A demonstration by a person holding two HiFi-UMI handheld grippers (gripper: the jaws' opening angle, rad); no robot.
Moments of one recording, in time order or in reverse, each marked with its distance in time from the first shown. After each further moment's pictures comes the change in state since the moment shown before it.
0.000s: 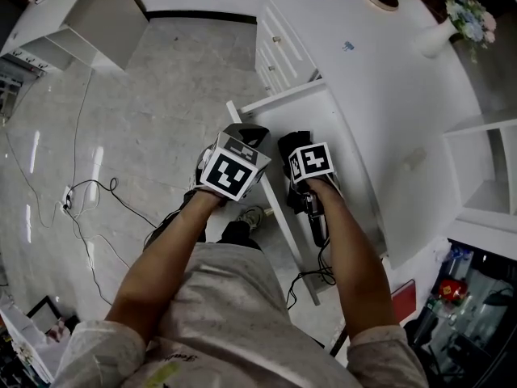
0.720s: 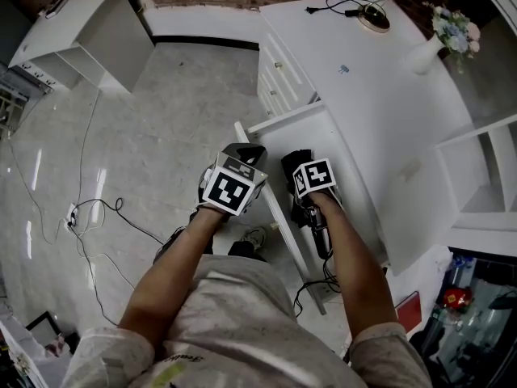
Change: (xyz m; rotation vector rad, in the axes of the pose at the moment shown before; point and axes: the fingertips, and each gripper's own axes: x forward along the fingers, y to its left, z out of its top) left arm -0.028 0.008 0.001 -0.011 -0.038 0.040; right arm -0.007 0.004 -0.001 -0.007 -0.011 0.019
